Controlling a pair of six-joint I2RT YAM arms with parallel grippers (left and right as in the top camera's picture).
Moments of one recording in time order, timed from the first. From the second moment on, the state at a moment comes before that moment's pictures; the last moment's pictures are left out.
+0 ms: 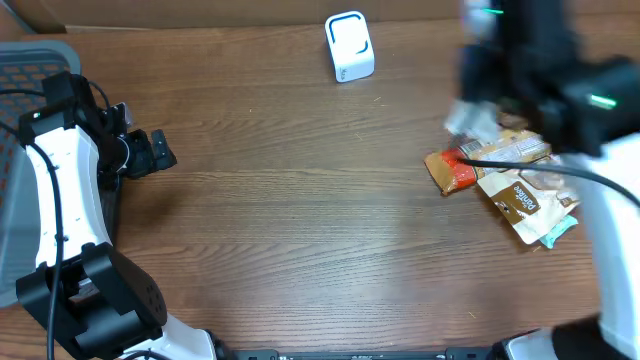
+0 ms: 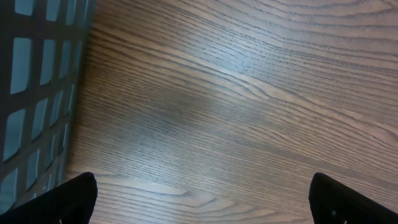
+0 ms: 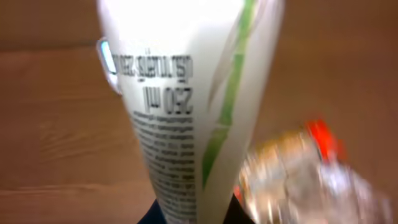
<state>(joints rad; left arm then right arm) 0.41 1.77 1.57 -1.20 0.10 0.03 0.31 1.63 2.11 -1.36 0.23 0.34</state>
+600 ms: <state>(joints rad) 0.41 1.77 1.57 -1.20 0.10 0.03 -0.03 1.74 1.46 -1.20 0.23 0.99</state>
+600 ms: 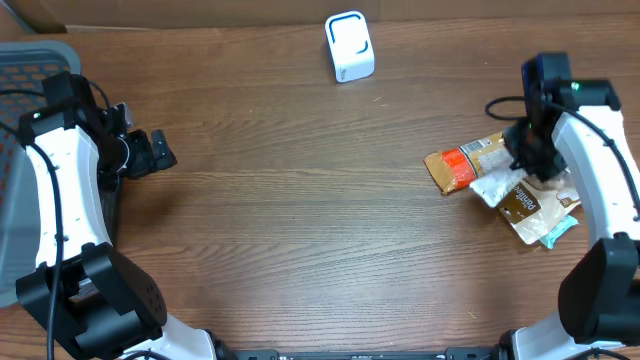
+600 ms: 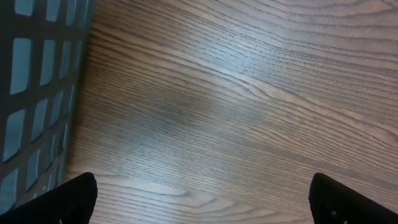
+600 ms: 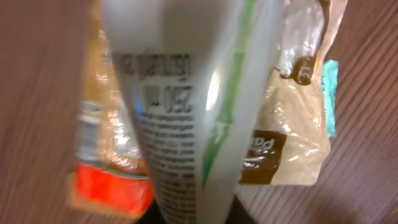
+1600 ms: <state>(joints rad) 0.41 1.77 1.57 -1.20 0.10 0.03 0.03 0.91 1.55 -1.37 -0.06 0.49</state>
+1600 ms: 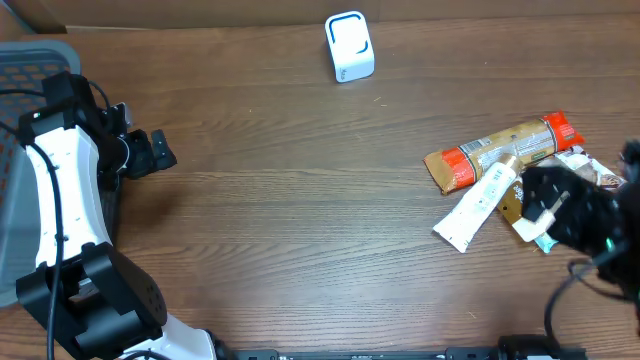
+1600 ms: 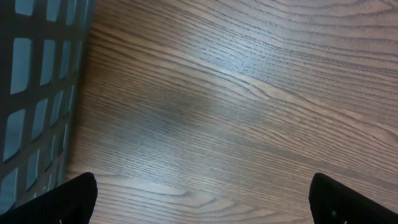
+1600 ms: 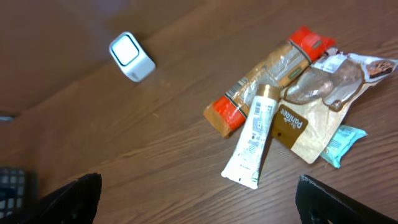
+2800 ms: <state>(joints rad) 0.41 1.77 1.57 -1.20 0.10 0.03 0.10 0.54 0.85 -0.63 0.14 0.46</state>
